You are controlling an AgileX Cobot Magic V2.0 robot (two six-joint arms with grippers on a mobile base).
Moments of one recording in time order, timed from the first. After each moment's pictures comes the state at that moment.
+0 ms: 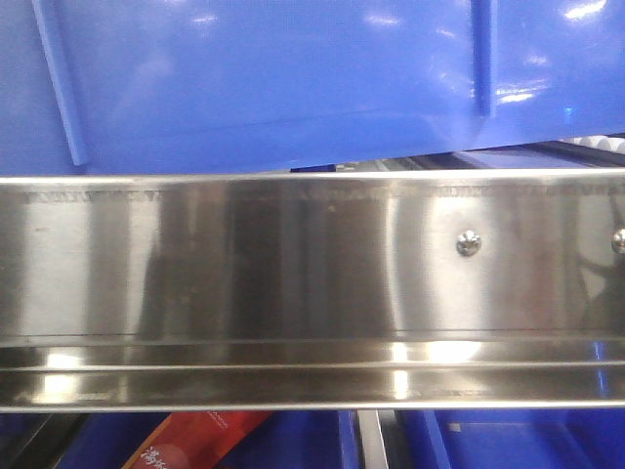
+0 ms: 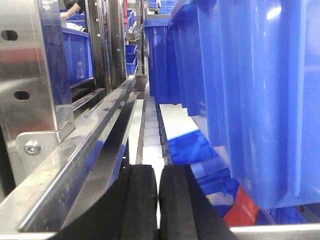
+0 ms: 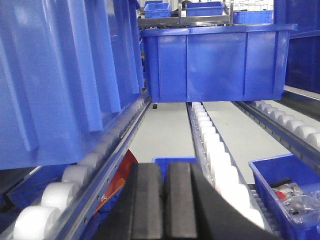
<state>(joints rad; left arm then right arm) 0.01 0.00 0.00 -0.01 0.08 0.05 0.10 0.00 0.00 0.06 0.08 0.01</state>
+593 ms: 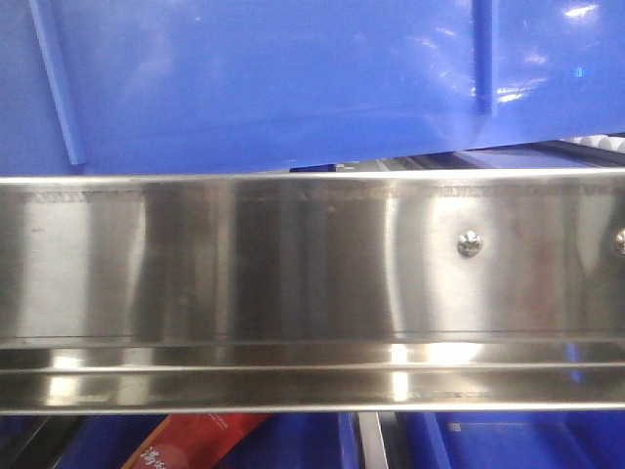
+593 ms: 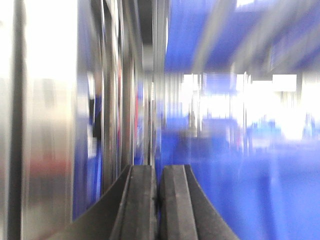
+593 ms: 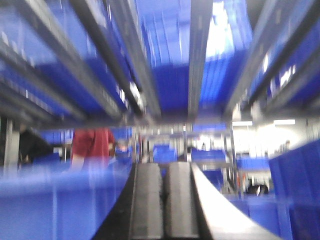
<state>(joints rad) 0.01 0.00 -0.13 -0.02 -0.27 0.05 0.10 0.00 -0.16 0.06 -0.32 0.01</state>
